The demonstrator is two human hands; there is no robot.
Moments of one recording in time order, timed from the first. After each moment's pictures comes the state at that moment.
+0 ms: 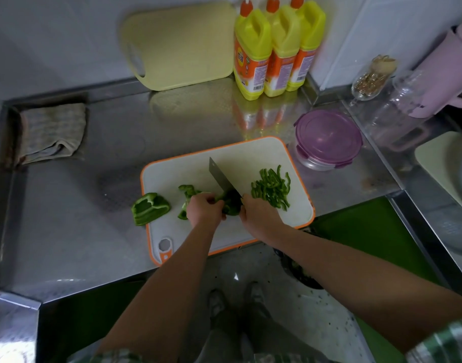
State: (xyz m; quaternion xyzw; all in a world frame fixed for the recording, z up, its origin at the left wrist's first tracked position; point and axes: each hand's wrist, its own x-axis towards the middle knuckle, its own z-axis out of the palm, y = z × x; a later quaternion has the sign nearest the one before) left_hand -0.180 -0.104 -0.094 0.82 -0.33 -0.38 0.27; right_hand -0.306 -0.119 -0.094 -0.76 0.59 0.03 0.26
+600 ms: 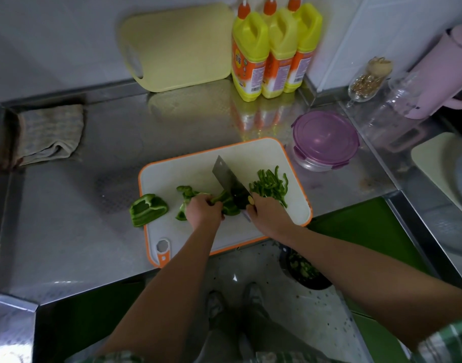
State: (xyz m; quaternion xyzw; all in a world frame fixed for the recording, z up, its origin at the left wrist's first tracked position) left_hand -0.184 -0.103 -0.096 0.83 -0.35 -0.35 0.24; right_hand -0.334 -0.127 -0.097 -0.76 0.58 -0.02 0.31
